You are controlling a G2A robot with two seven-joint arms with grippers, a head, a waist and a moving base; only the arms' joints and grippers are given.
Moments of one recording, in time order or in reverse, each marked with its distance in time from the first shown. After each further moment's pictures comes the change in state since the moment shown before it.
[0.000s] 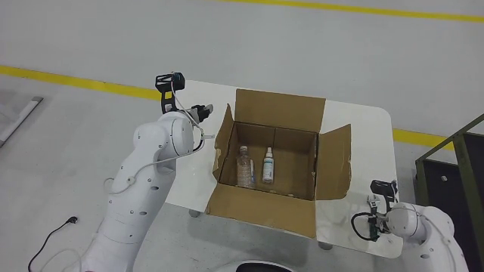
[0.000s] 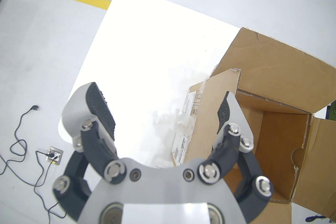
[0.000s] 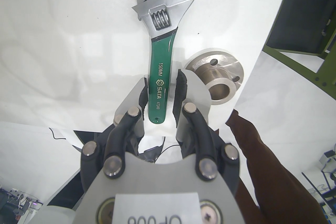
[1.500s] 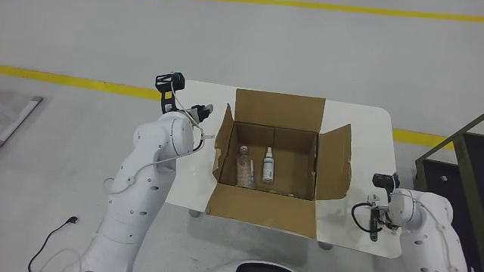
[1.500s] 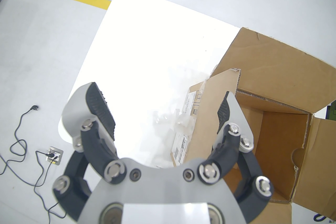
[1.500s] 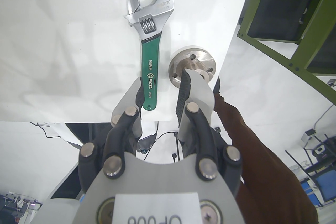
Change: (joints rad) left arm 0.000 0.000 0.000 0.000 0.000 0.000 0.000; right arm 0.087 -0.020 -0.009 -0.015 -0.138 0.010 0.164
